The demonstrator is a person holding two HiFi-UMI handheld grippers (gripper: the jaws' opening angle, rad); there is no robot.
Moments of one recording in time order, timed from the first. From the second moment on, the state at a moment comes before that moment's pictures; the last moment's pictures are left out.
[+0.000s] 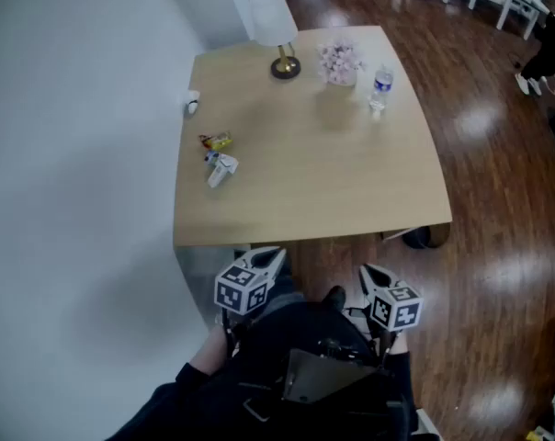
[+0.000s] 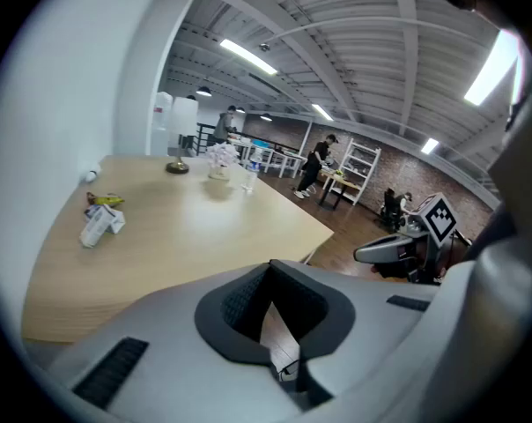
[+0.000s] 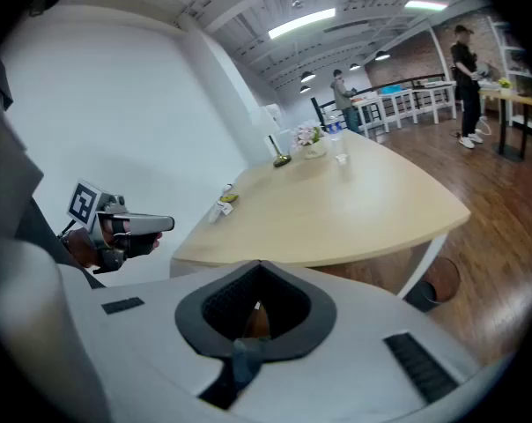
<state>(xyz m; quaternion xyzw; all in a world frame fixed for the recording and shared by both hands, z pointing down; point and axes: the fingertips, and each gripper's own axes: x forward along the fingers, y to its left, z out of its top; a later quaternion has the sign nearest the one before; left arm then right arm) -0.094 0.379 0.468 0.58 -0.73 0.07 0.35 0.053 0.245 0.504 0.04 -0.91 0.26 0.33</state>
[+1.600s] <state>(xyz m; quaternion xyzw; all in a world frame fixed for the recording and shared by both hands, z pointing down) -0.421 0.498 0.526 0.45 -0.81 0.00 0.39 -0.437 0.406 0.536 -0.28 -0.87 -0.15 0.37</state>
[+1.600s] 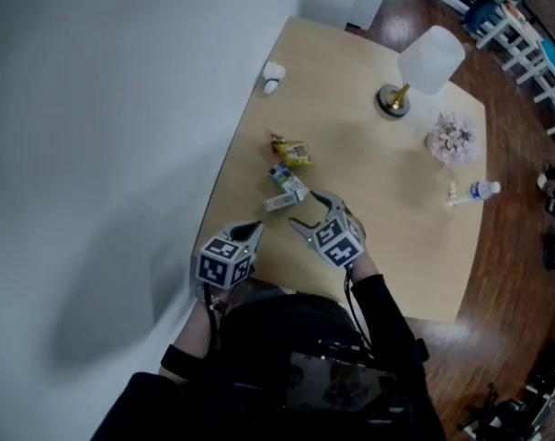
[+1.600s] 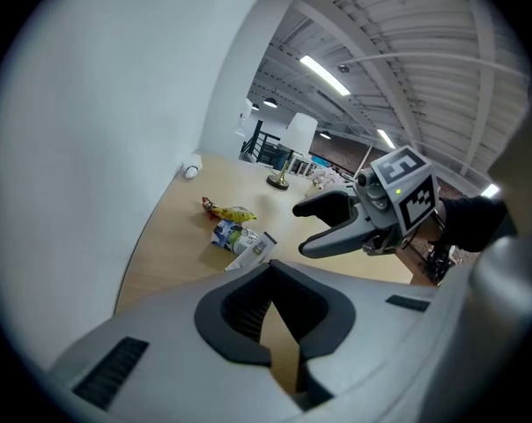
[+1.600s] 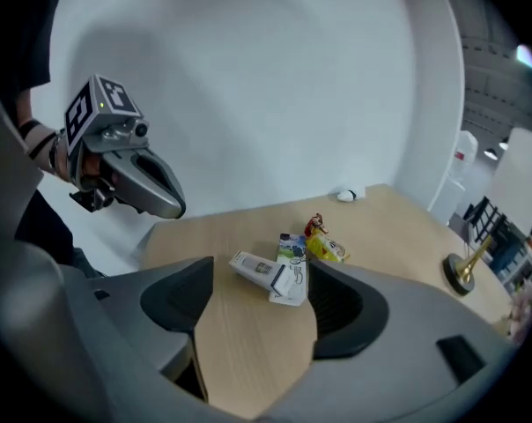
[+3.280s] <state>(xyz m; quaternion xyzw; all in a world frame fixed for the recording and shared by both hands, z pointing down) -0.435 0.471 0.506 0.47 -0.80 0.04 0.37 -0.421 0.378 0.482 -0.26 -0.90 -0.03 0.36</state>
